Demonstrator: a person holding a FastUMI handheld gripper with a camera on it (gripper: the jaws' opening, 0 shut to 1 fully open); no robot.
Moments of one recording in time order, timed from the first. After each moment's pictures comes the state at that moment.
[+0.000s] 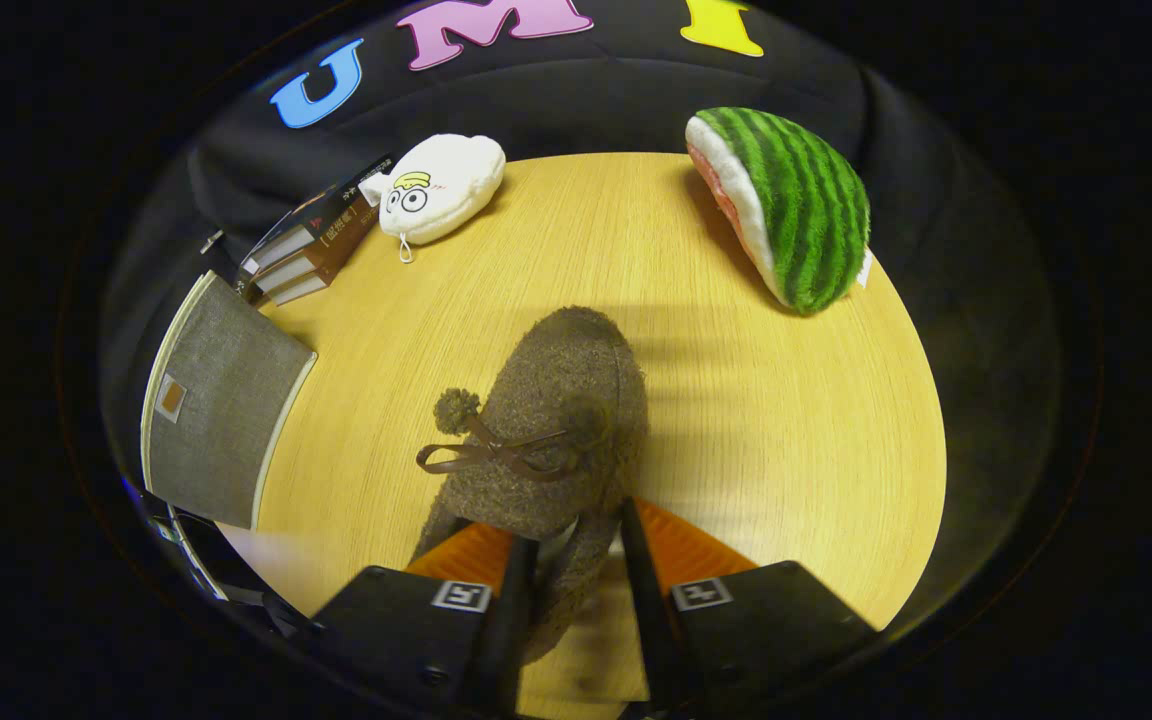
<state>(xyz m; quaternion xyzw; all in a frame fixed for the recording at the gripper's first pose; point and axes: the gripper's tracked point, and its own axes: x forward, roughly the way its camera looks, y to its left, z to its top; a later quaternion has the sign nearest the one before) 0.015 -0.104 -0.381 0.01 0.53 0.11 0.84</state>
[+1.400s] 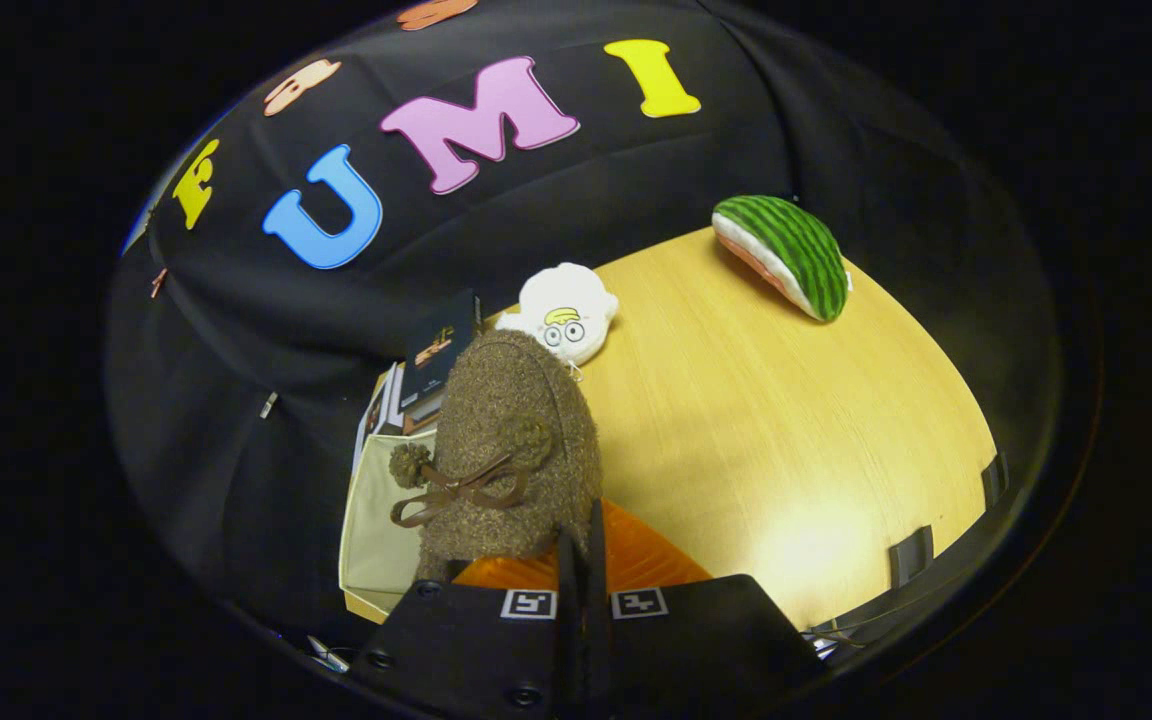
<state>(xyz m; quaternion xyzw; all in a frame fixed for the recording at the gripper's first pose) -0.030 0.108 -0.161 0.21 0.41 0.05 0.89</state>
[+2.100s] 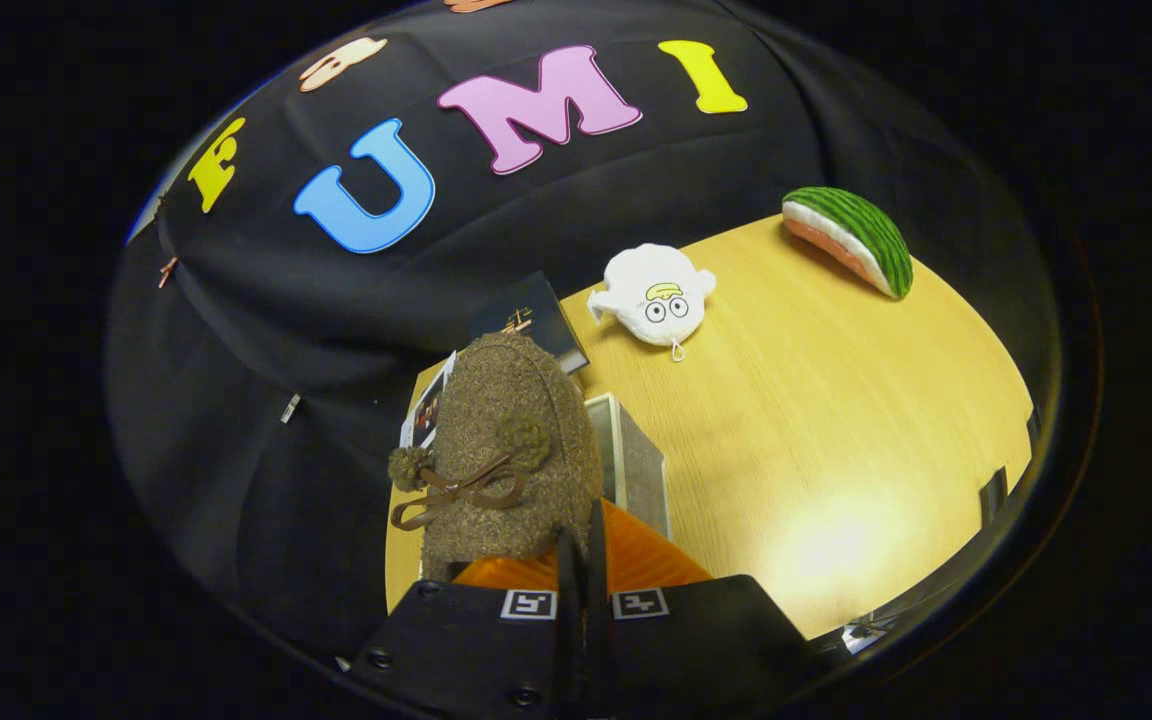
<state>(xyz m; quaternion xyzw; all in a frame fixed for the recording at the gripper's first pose) -0.017 0.244 -0.199 0.22 0.42 0.03 0.88</state>
